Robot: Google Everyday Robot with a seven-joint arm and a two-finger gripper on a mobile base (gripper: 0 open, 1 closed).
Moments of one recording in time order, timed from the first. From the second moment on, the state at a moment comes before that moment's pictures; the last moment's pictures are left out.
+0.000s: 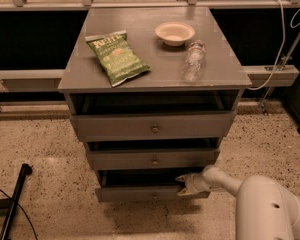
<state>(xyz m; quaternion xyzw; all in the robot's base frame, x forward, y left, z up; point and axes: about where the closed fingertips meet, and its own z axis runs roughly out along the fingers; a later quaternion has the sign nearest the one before) 0.632 -0.159 0.175 -0.75 0.59 0.06 0.30</state>
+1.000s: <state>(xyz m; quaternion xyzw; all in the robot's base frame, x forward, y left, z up) 0.618 -0.162 0.171 -0.74 0.60 0.07 0.29</state>
